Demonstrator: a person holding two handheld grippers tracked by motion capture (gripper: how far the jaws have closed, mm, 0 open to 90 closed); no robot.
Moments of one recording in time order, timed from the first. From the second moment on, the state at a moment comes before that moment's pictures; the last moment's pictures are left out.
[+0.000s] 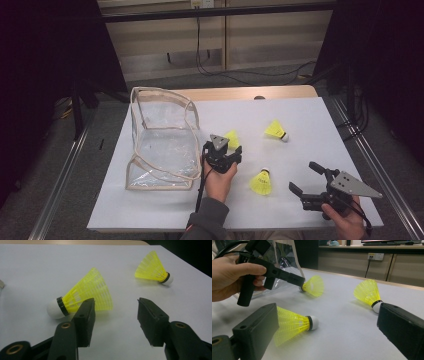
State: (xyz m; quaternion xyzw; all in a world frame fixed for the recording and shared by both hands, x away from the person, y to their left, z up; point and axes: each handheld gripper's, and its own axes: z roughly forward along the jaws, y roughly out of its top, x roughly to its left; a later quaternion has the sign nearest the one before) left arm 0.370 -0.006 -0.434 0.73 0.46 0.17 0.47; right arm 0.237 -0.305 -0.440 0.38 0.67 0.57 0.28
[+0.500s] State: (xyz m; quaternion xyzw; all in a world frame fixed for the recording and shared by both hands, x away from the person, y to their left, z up) left arm 0.348 -0.006 -0.439 0.75 0.44 0.14 0.47; right arm 0.238 -0.304 -0.441 0.38 0.68 0.57 0.28
